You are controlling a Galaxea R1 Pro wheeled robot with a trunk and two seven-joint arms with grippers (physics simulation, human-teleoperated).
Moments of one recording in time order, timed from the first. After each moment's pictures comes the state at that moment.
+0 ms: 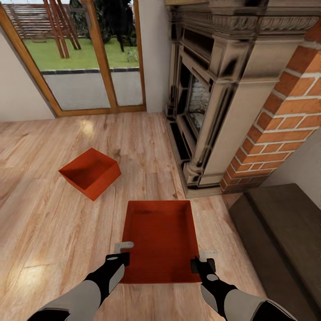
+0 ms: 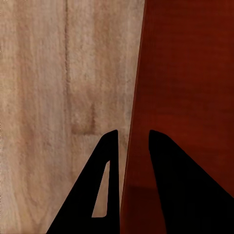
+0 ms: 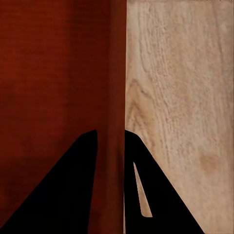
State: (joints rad) left arm -0.71 -0.13 -0.01 -0.23 0.07 0.10 0.28; right arm -0.71 0.11 0.69 -0.01 -0.58 -0.30 -0.19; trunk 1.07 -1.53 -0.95
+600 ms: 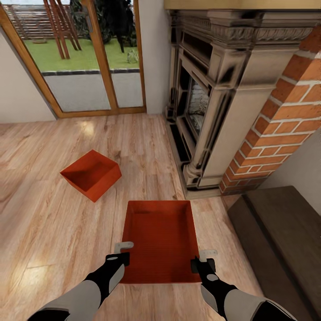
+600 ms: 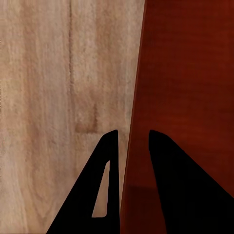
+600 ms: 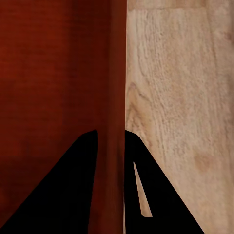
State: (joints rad) left arm -0.71 -0.13 -0.01 -0.23 0.07 0.10 0.28; right arm -0.71 0.11 0.69 -0.01 -0.58 -0.30 -0.19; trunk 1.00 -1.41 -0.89
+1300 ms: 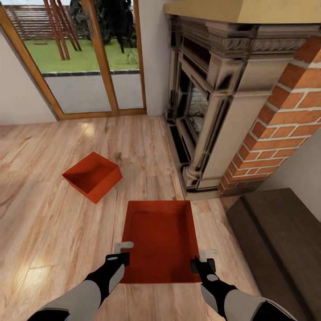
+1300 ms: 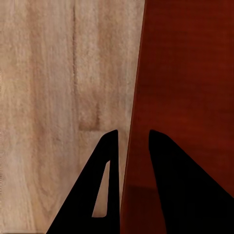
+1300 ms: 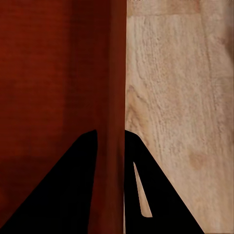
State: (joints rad) left arm -0.71 -0.13 -0.01 -0.23 0.07 0.10 0.28; right arm -0.71 0.11 0.69 -0.01 -0.58 -0.30 -0.19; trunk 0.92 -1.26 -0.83
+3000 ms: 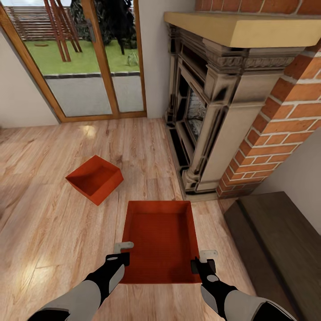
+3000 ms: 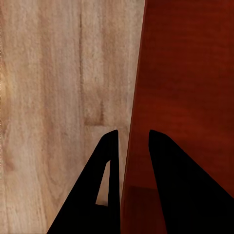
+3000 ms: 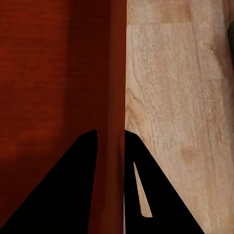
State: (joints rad) left arm -0.71 -0.13 -0.01 -0.23 0.07 0.10 0.28; right arm -0.71 0.11 0.68 -0.01 -0.58 -0.30 -0.19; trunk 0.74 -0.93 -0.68
